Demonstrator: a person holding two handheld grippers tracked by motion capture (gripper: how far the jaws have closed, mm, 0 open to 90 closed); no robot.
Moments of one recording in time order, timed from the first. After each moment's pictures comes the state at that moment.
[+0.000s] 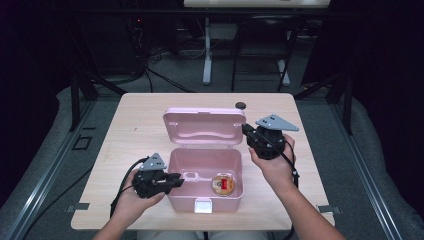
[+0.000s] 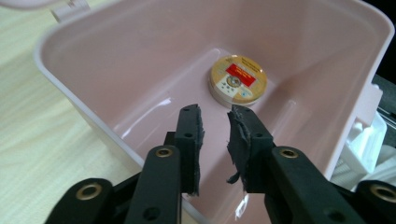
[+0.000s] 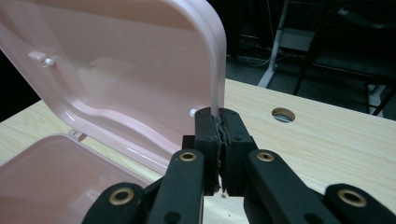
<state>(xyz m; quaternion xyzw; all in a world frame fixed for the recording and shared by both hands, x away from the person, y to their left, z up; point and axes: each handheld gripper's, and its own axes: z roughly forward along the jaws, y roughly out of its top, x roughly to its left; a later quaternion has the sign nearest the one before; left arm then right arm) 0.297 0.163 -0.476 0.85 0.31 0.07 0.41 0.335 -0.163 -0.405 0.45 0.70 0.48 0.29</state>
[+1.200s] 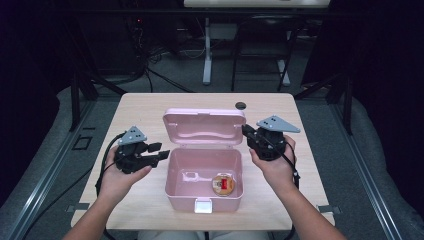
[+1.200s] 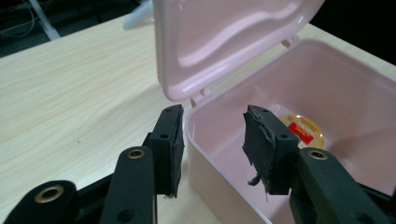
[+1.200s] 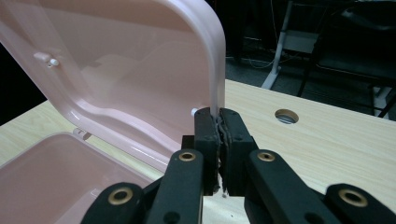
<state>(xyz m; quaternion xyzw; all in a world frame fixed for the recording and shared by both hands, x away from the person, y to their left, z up) 0.331 0.196 -0.424 0.81 0.36 0.16 0.44 0.332 -0.165 -0.406 0.45 0.70 0.48 0.28</state>
